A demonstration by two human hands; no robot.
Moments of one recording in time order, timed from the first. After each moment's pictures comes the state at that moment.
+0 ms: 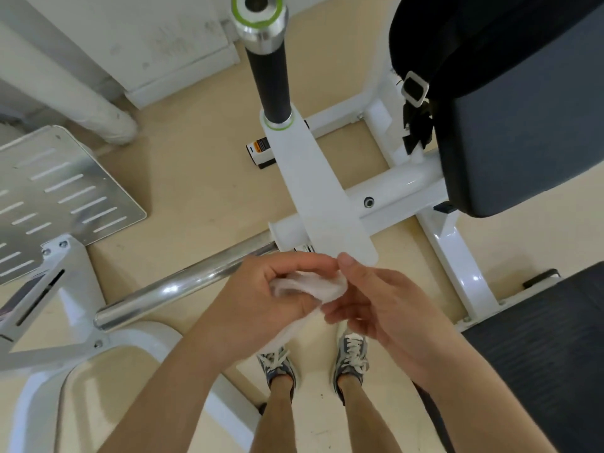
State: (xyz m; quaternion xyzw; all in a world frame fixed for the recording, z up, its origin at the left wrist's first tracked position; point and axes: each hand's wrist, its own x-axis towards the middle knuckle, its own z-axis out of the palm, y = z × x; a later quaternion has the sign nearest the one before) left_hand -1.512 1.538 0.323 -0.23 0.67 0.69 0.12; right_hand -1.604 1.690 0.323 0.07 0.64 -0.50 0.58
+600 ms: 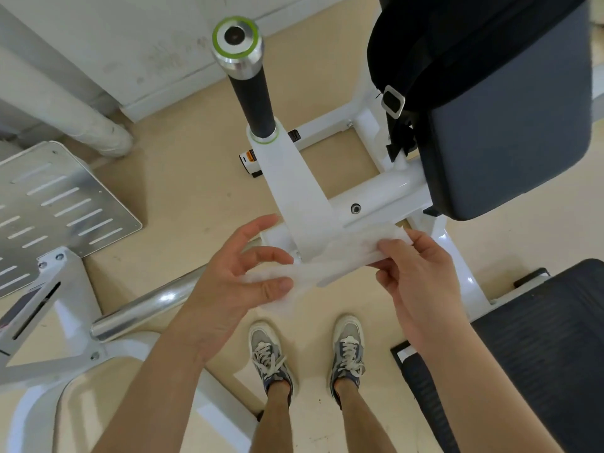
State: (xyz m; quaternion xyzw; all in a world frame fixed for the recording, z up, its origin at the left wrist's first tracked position) left_hand -1.513 1.524 0.309 -0.33 0.51 0.79 0.06; right_hand -1.635 1.702 0.315 0.23 0.66 -0.62 0.34
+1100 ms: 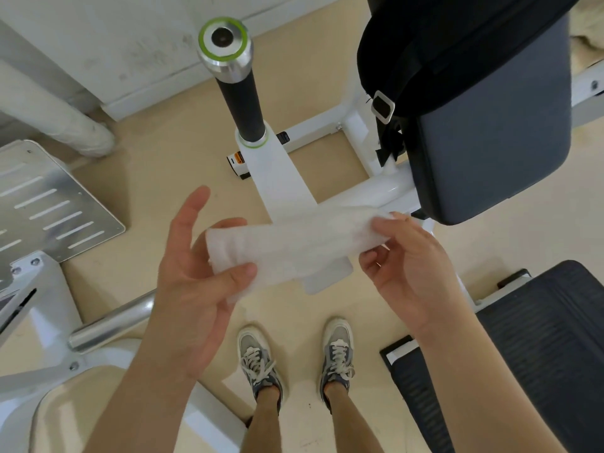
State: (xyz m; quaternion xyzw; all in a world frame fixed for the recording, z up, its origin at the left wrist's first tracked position) left_hand -1.518 1.526 0.322 -0.36 0.44 0.81 -0.12; right_hand -1.660 1.696 0.310 0.24 0.50 -0.74 0.39
